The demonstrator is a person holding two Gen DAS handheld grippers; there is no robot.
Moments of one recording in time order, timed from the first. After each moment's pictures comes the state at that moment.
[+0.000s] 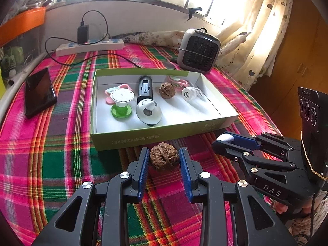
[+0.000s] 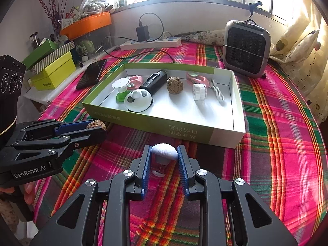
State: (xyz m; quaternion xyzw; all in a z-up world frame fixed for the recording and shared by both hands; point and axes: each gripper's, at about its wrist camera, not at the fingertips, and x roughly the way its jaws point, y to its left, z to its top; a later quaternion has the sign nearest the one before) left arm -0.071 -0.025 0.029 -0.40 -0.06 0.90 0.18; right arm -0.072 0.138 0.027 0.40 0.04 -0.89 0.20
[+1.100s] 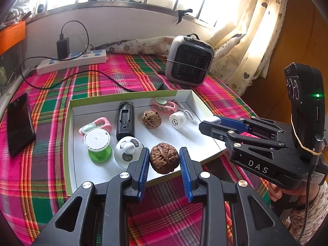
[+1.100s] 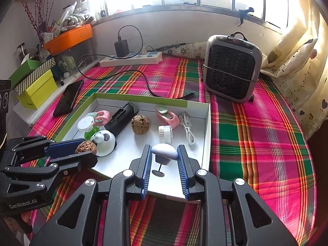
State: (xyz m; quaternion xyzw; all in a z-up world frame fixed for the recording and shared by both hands) left arm -0.125 0.008 0.047 -0.39 -0.05 0.90 0.20; right arm -0.142 0.160 0.049 0.39 0.04 -0.90 0.17
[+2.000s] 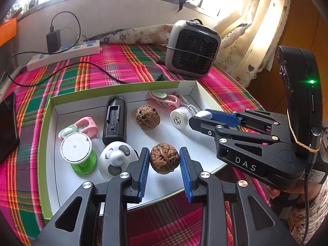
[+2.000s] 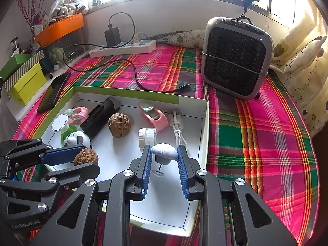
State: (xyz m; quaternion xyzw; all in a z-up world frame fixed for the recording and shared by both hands) left arm -0.153 0.027 0.022 -0.42 -0.04 0.89 0.20; right arm -0.177 0.162 0.023 0.41 0.06 -0.89 0.17
